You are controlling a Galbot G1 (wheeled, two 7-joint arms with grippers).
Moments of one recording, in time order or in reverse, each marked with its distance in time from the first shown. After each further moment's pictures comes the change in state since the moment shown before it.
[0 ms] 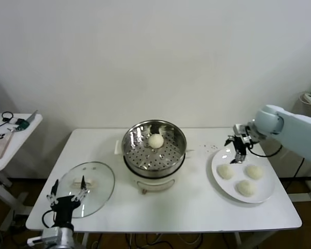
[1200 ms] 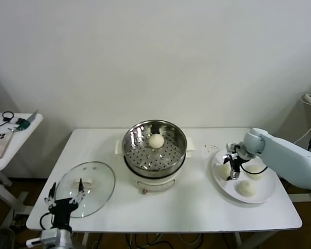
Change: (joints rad) left arm 0.000 -0.004 -0.010 0.018 0.005 0.005 -0.005; right arm -0.221 0.184 0.196 -0.296 -0.124 0.036 -0.035
